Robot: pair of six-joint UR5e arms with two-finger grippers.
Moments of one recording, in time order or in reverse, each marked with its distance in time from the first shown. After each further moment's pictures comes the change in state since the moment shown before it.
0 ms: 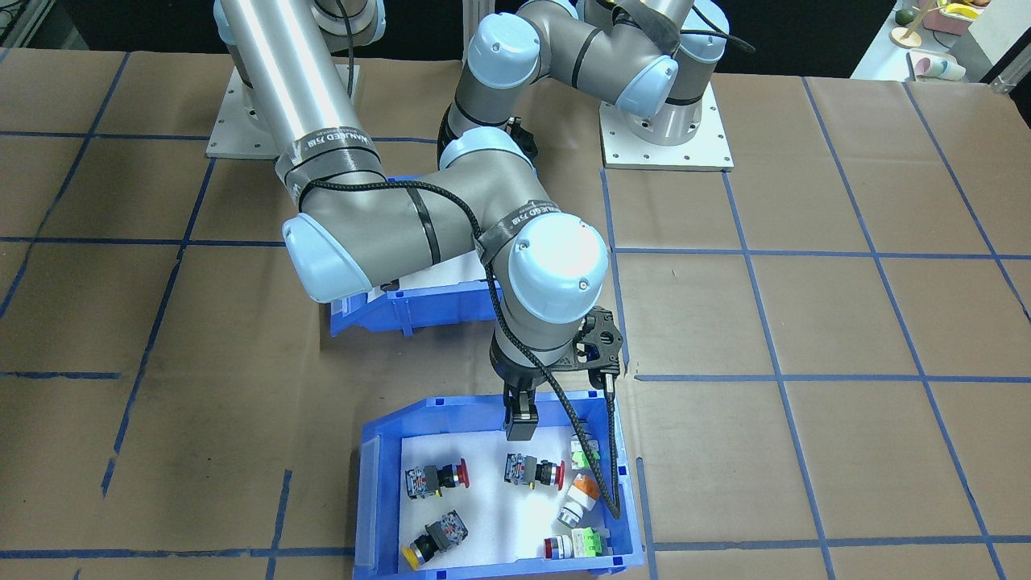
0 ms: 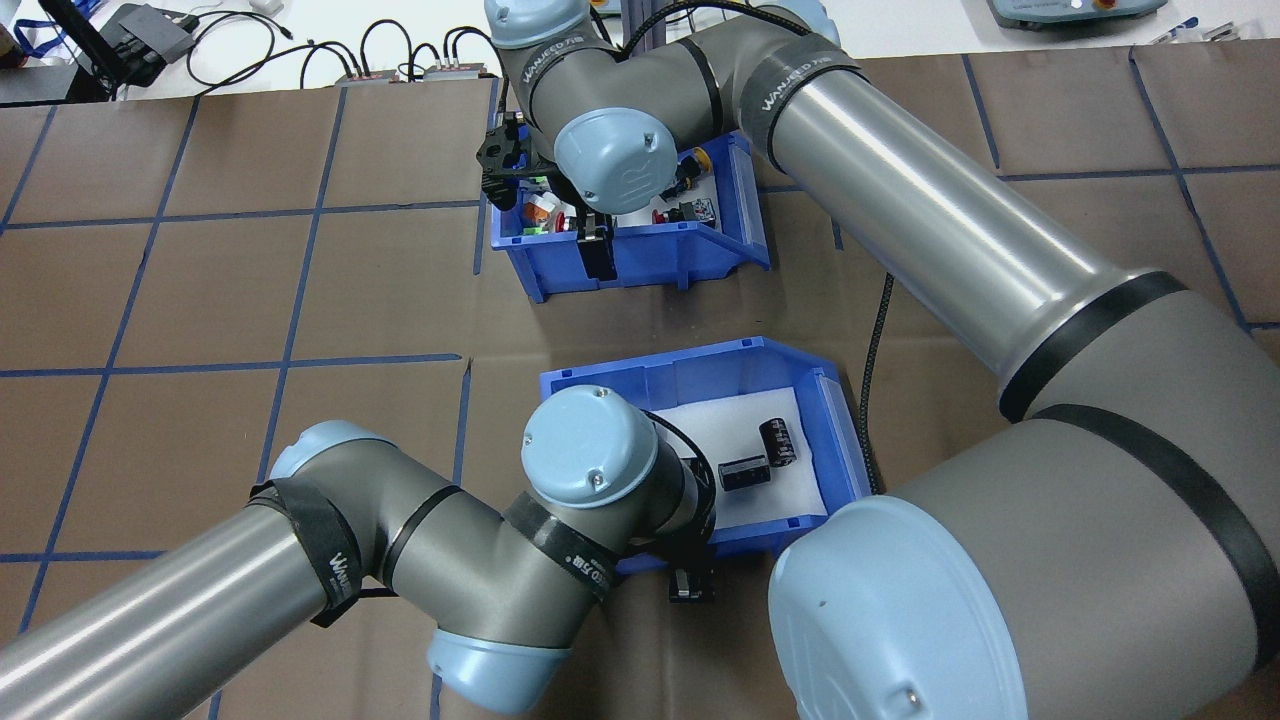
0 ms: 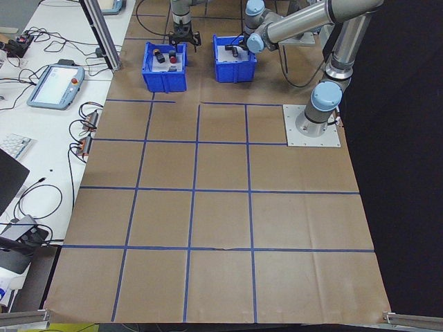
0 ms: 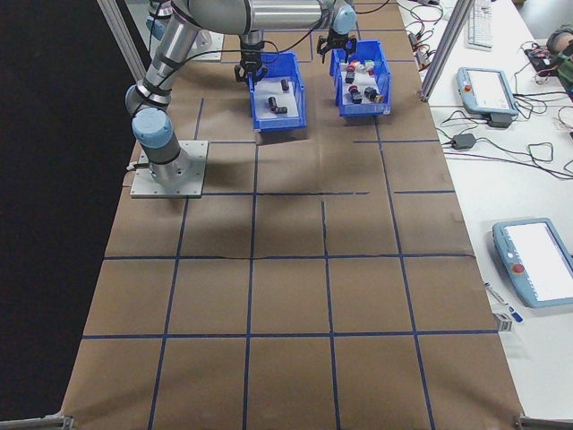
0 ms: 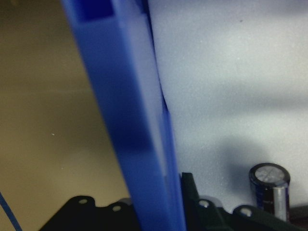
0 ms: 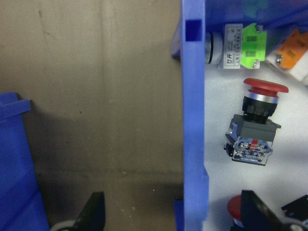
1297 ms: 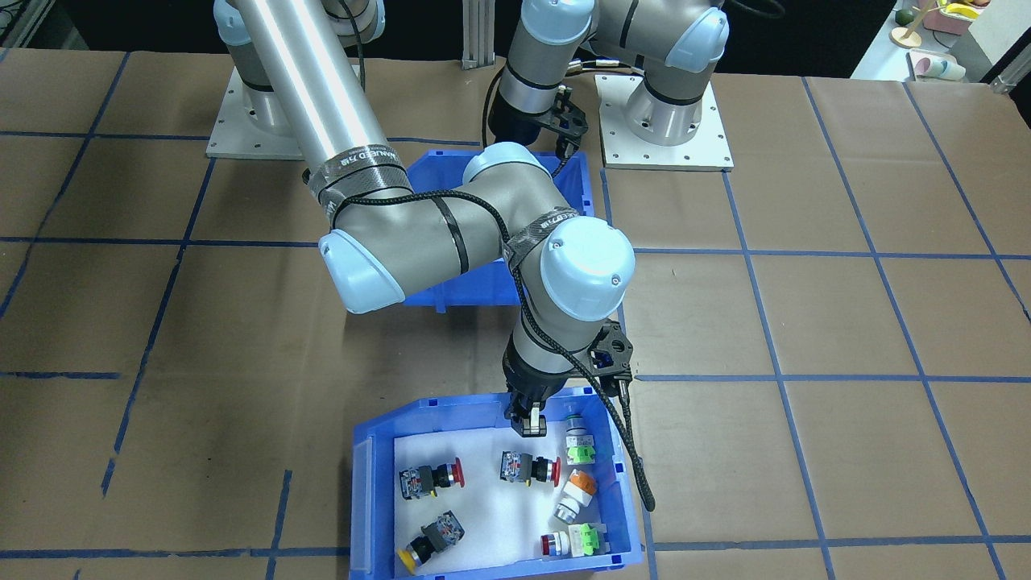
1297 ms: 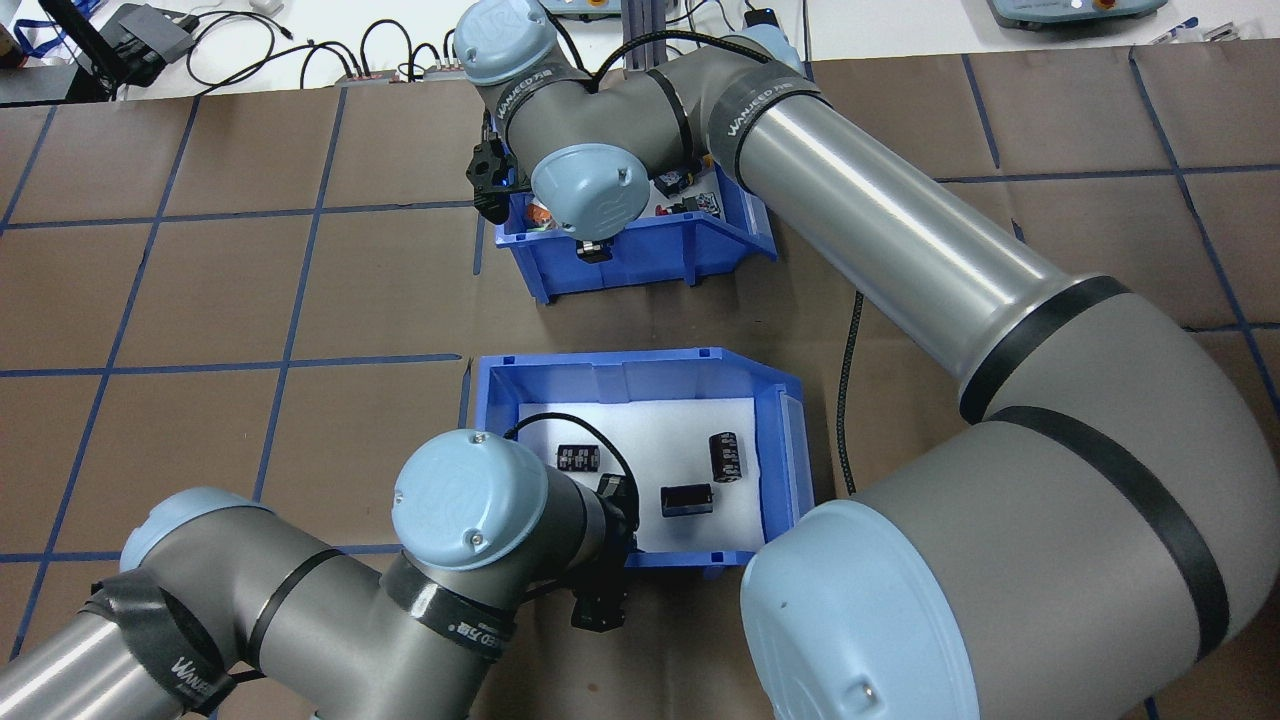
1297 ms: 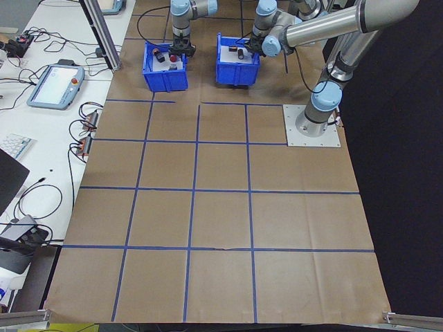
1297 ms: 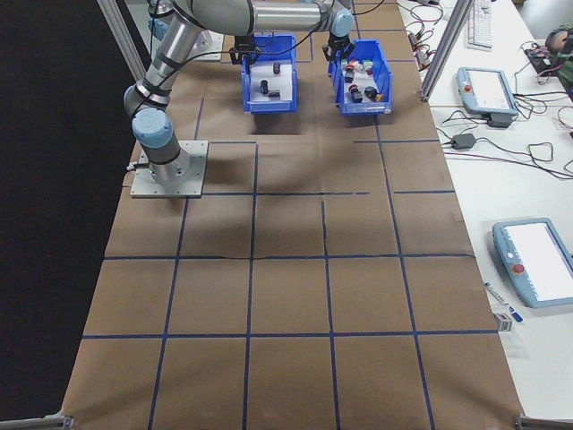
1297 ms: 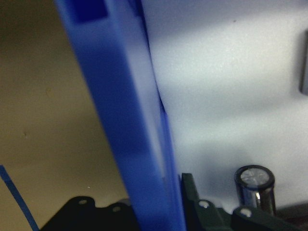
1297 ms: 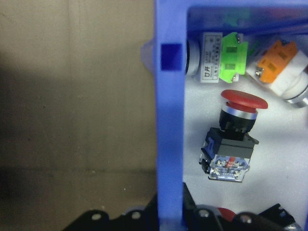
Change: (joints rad) left arm 0.119 0.250 -0.142 -0.099 0.061 0.271; right arm 0.031 0.023 -0.004 -0.087 -0.116 -0.021
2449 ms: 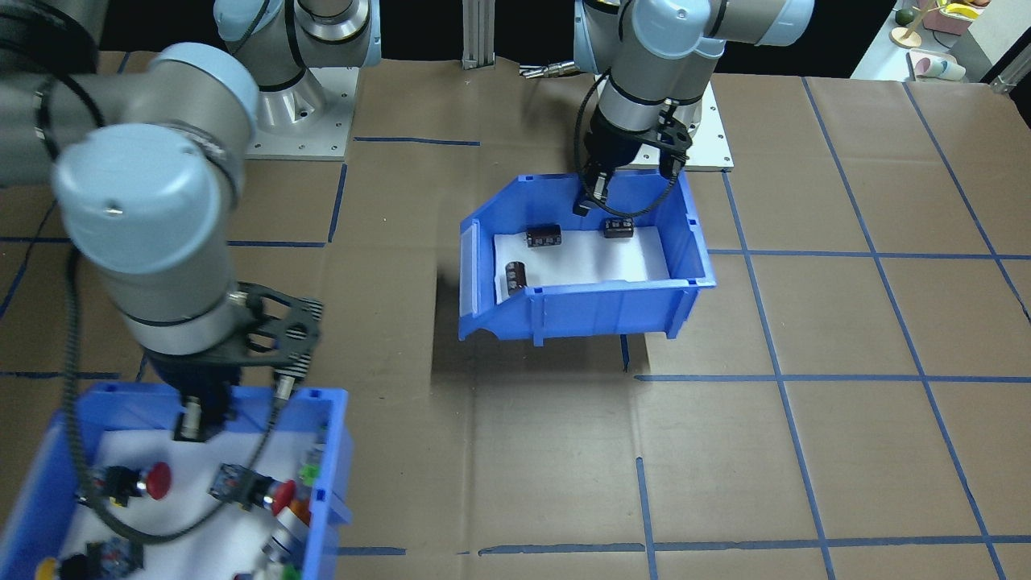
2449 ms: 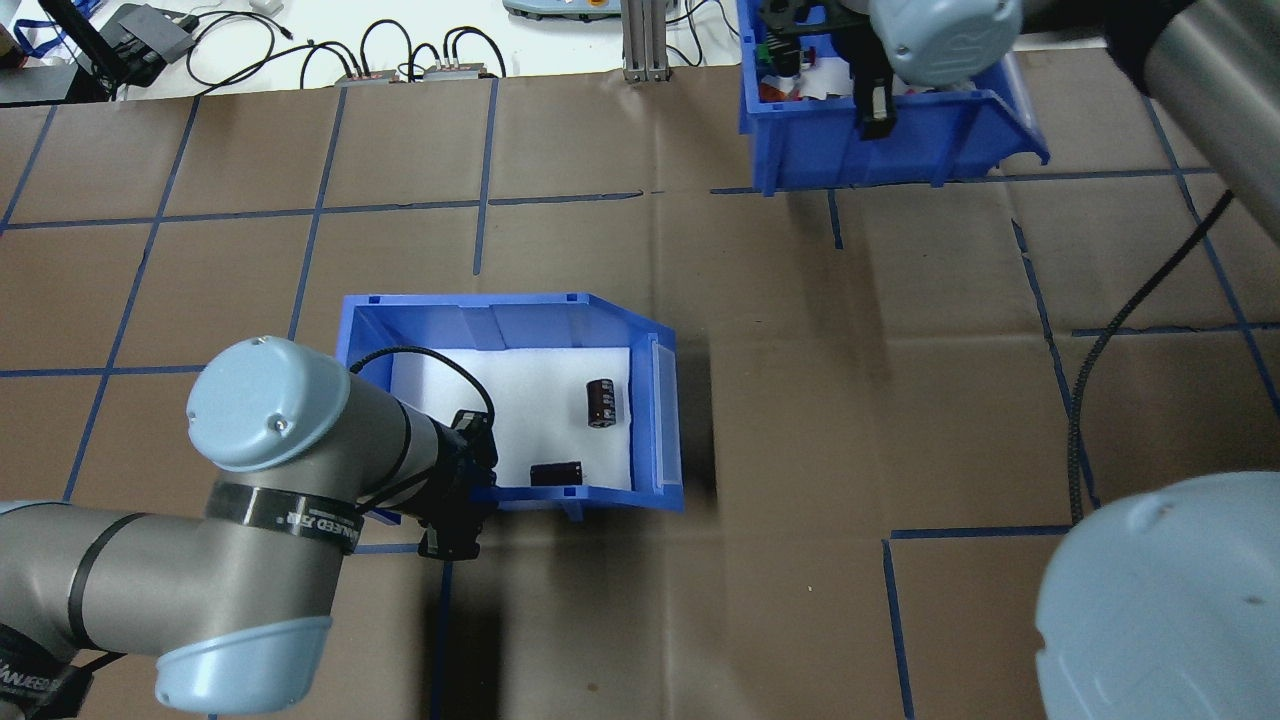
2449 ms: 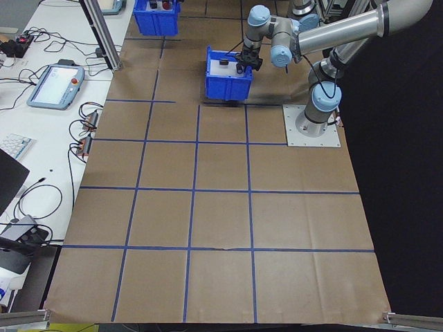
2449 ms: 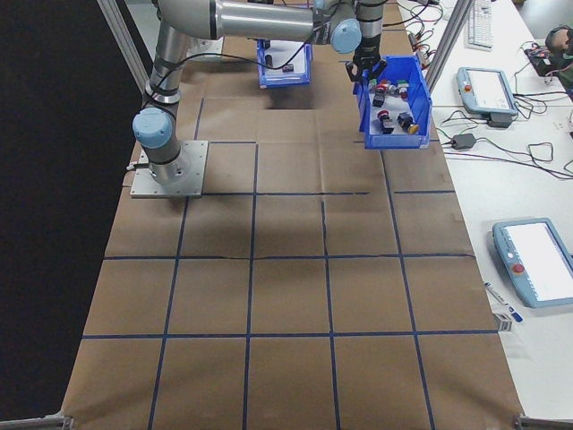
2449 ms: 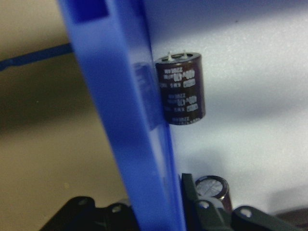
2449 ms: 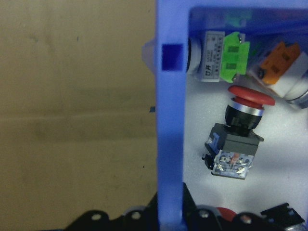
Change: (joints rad) left arm 0.364 0.100 0.034 -0.186 0.023 0.353; right arm -0.430 -0.329 0.223 0.032 0.002 -0.337
